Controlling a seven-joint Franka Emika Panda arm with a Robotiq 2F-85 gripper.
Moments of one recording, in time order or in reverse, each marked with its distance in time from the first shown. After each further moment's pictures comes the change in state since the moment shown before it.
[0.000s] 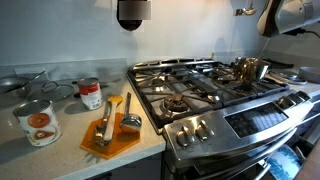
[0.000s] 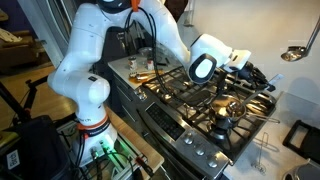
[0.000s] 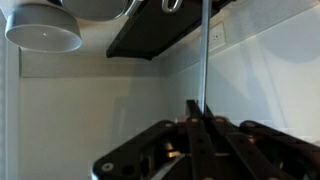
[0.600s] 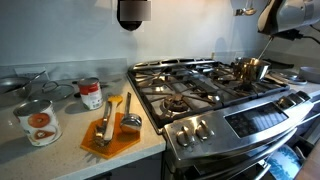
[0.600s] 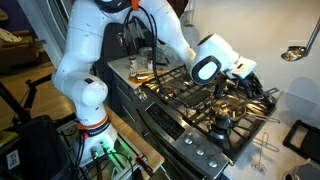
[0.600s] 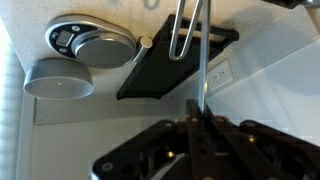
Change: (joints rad) arm -0.163 -0.104 0.178 0.032 -0.030 -0.156 -0.002
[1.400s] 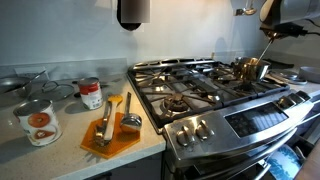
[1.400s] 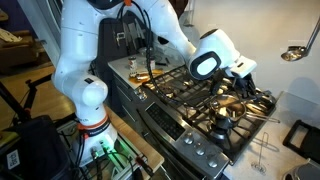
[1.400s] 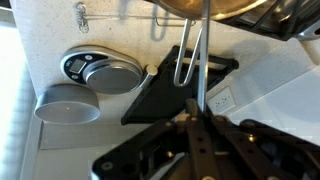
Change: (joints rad) arm 0.002 -0.107 0.018 -0.019 -0.005 -0.168 -0.060
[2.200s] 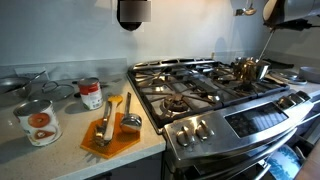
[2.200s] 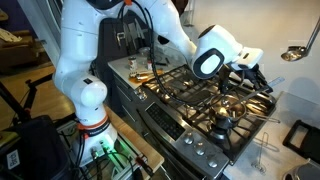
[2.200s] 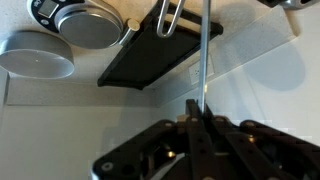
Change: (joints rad) arm -0.031 -0.007 0.005 0.025 -0.060 0.151 -0.080
